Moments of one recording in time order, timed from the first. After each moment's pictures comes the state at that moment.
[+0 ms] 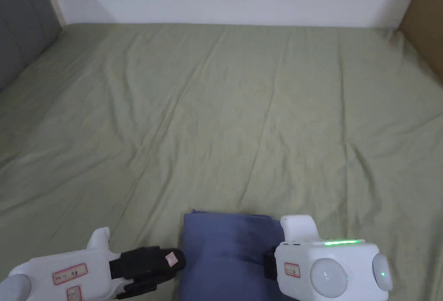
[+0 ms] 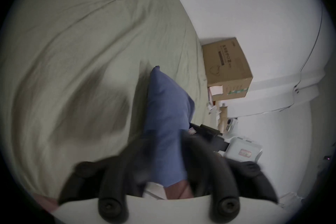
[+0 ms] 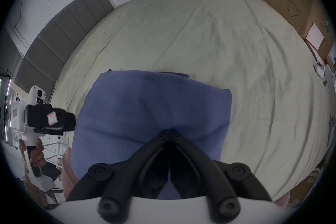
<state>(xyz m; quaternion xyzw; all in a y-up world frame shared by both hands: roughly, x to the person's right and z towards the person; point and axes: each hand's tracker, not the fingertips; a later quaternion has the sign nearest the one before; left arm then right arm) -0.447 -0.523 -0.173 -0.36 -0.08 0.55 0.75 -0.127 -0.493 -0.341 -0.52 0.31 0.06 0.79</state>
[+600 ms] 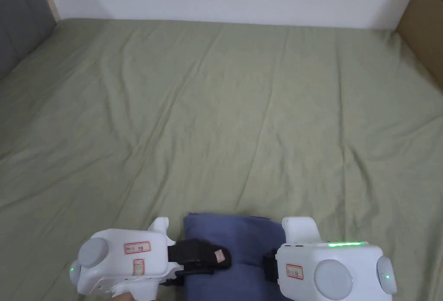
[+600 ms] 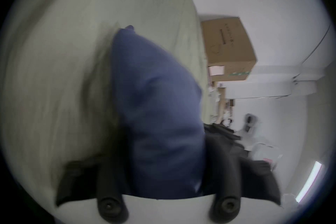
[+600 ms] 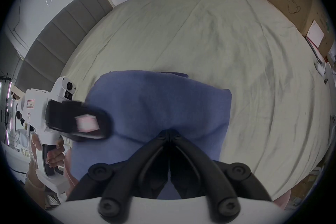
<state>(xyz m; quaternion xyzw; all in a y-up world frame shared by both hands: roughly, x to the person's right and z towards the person) -0.409 -0.561 -0.254 -0.46 -0.13 0.50 0.73 -0.124 -0.491 -0.342 -0.53 0.31 0.06 0.79</state>
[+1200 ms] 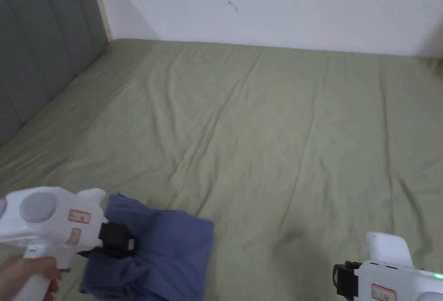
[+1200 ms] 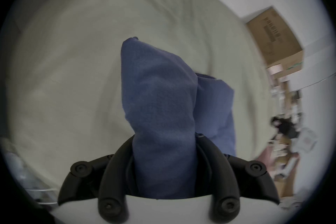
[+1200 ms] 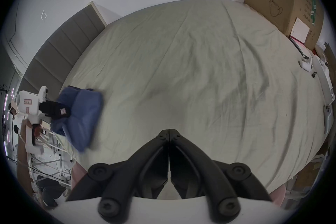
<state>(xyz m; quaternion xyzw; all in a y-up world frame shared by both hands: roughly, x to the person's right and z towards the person) -0.580 -0.455 -0.199 -0.55 0.10 0.23 0.80 -0.102 -0.453 -0.346 -0.49 0.27 0.02 0.83</state>
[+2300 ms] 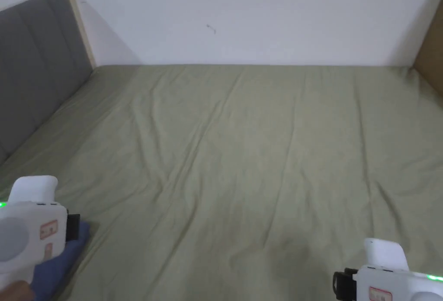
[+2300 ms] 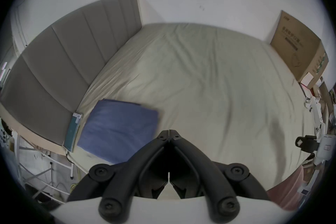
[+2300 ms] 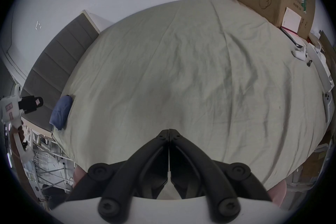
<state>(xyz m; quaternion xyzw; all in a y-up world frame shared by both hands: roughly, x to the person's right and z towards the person) -0.490 -0.356 -0.172 -0.39 0.26 0.10 0.87 -0.071 -0.447 -0.349 -0.49 0.25 -0.02 0.84</state>
